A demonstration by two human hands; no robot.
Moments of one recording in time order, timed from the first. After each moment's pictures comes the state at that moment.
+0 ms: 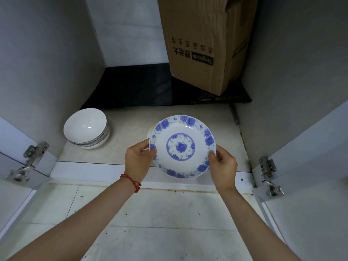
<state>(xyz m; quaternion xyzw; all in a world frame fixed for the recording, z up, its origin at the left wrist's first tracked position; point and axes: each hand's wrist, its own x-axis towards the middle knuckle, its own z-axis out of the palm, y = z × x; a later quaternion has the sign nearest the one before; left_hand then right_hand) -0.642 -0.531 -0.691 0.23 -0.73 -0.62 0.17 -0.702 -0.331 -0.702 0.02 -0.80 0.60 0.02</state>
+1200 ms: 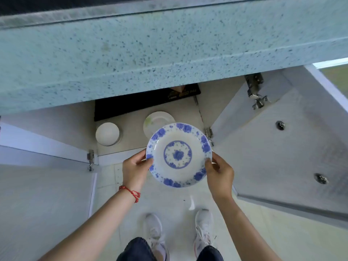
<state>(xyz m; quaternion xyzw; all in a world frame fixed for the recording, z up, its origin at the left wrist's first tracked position) -0.515 -0.478 -0.327 0.28 -0.73 -0.63 -0.01 -0.522 -0.276 -0.340 -0.18 -0.78 0.60 -0.02</state>
